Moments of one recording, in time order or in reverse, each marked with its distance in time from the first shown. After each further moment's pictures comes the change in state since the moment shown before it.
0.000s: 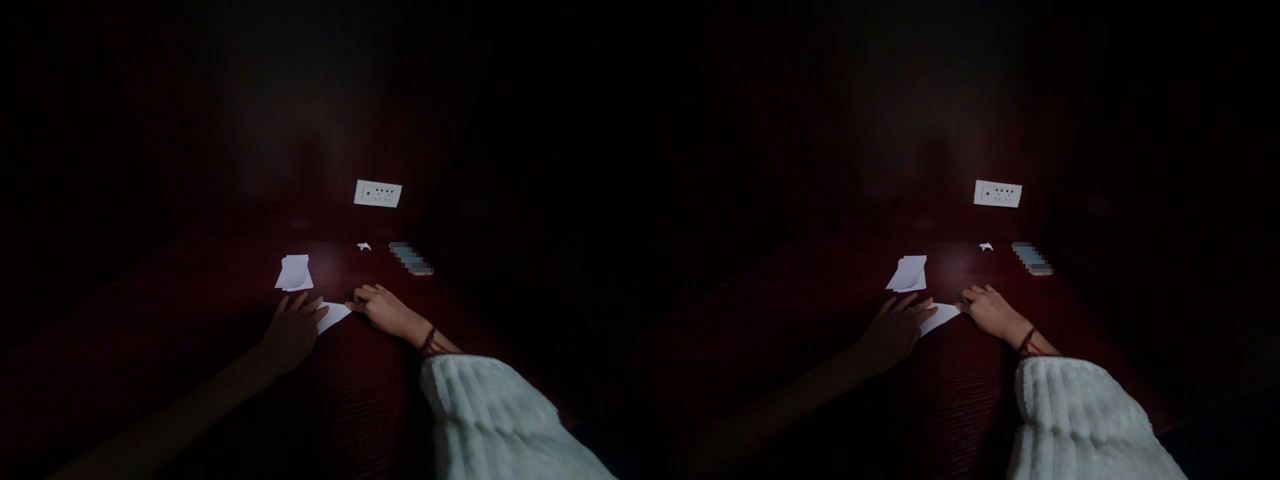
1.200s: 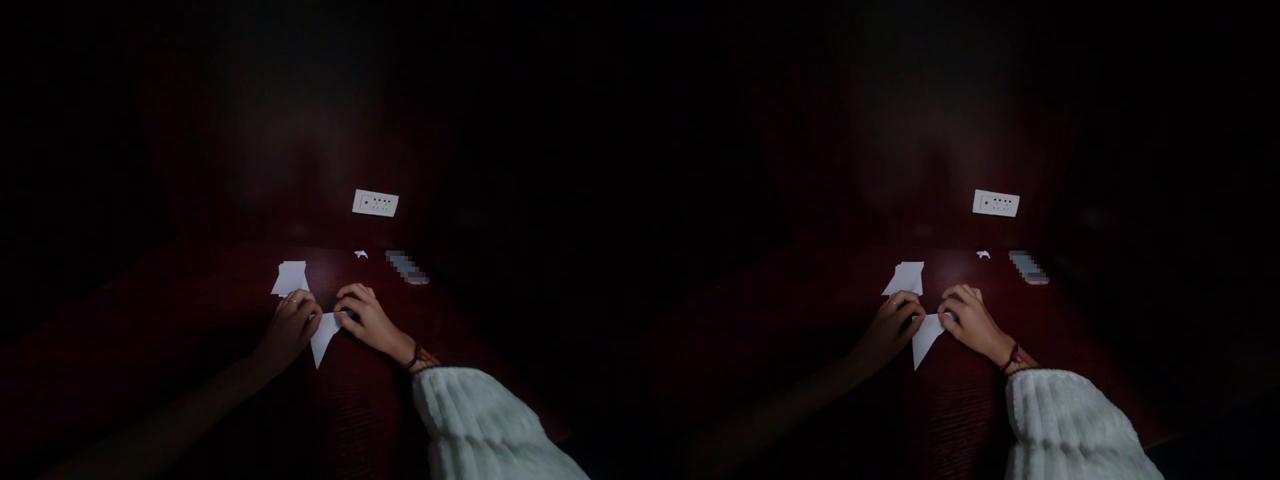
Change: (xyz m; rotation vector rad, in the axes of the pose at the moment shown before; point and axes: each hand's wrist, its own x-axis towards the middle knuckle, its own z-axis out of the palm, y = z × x) left_hand 0.009 0.002 -0.021 -0.343 0.364 -0.019; right_hand 0.010 -0.029 -0.015 0.415 0.373 0.105
